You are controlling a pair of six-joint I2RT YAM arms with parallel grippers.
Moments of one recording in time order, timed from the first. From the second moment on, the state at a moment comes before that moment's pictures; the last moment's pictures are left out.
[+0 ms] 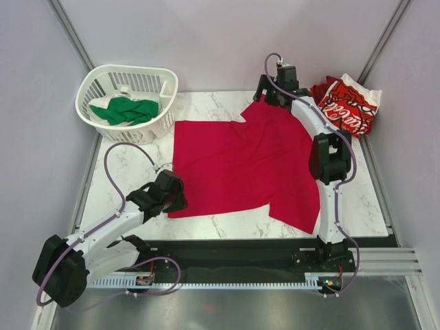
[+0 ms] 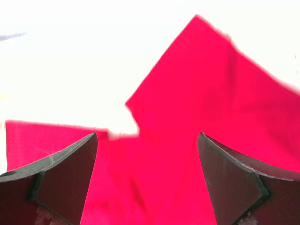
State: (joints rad) left arm -0.57 0.99 0.53 -0.51 -0.17 -0.71; right arm 0.21 2.23 1.99 -0.40 -0.06 0.40
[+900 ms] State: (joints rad) left arm -0.65 1.15 0.53 -0.43 -0.19 -0.76; right arm 0.02 2.66 2.34 -0.27 -0.07 0.47
